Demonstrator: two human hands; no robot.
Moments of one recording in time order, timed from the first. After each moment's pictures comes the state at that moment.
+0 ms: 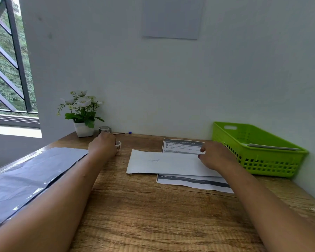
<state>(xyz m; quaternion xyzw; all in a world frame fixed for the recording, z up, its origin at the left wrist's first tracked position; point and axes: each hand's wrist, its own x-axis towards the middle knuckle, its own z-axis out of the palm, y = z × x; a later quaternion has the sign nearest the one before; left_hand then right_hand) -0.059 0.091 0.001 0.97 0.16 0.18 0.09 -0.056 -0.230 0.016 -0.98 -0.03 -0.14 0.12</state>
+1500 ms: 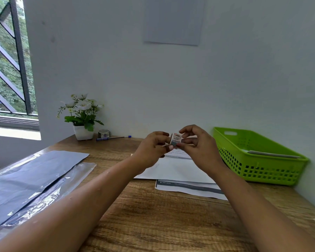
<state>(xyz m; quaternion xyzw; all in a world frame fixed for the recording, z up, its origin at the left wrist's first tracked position) -0.084 -0.029 0.020 0.81 -0.16 0.14 0.55 -0.078 -0.194 0.033 -0.78 -0.27 -0.24 0.51</state>
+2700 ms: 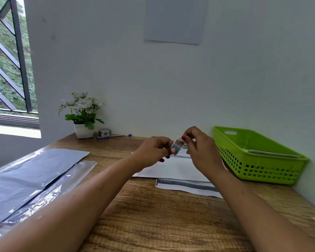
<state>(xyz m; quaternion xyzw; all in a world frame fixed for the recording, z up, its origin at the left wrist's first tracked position) -0.089 -0.025 0.020 0.83 -0.18 0.07 0.52 -0.075 -0.195 0.023 -0.84 -0.25 -0.34 0.35</state>
